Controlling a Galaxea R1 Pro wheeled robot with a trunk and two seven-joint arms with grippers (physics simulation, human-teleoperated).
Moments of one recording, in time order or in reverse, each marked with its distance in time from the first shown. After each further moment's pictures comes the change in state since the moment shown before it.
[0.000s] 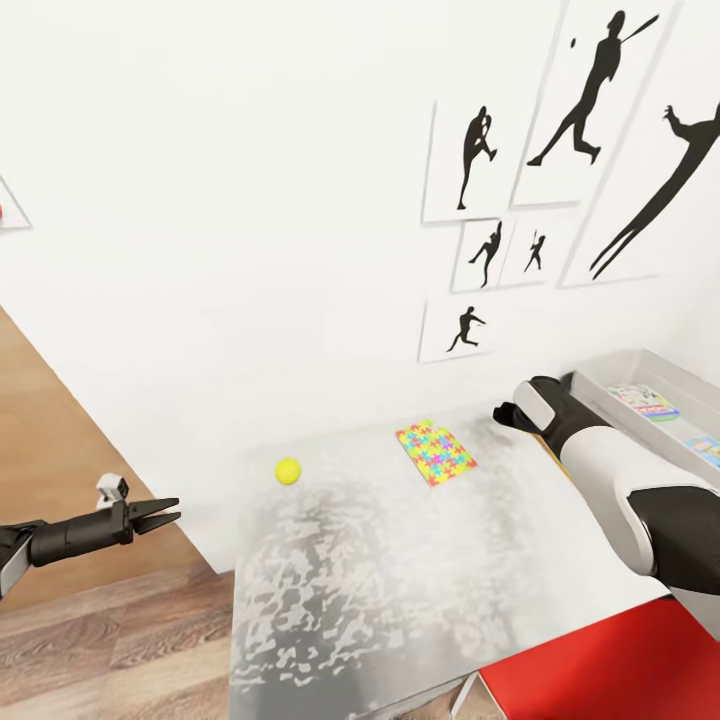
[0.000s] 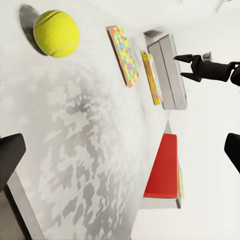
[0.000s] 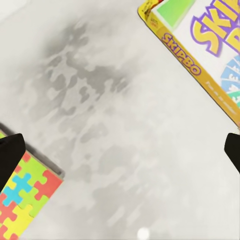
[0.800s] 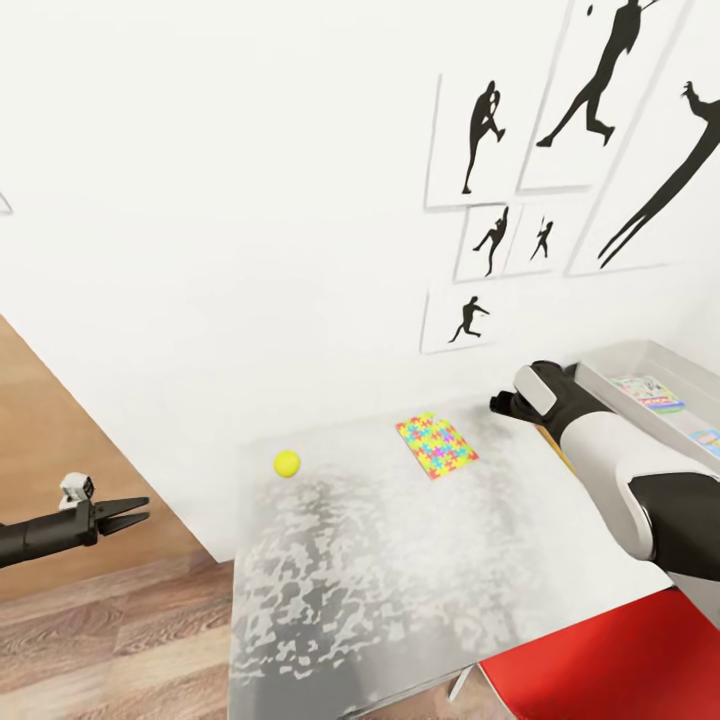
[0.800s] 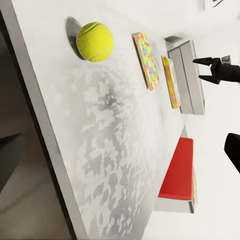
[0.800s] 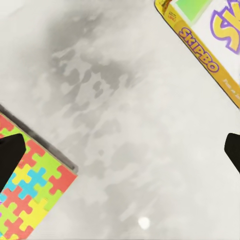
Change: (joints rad) left arm 0.000 0.090 -0.002 0.000 0.006 0.008 -0.002; right arm -0.047 0.005 -0.005 -0.006 -0.016 0.068 0.001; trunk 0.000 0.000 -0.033
